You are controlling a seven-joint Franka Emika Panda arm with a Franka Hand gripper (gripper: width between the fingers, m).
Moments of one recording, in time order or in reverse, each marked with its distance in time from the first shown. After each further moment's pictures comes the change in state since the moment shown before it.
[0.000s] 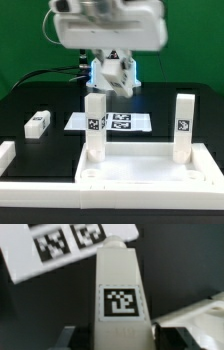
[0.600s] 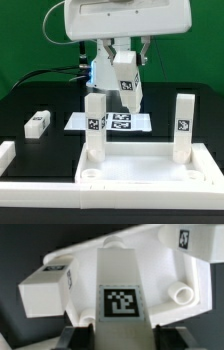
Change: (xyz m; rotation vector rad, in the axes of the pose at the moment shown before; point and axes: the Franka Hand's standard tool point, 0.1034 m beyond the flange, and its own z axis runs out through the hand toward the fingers) arm 0.049 -0.030 -0.036 0.056 0.411 -0.069
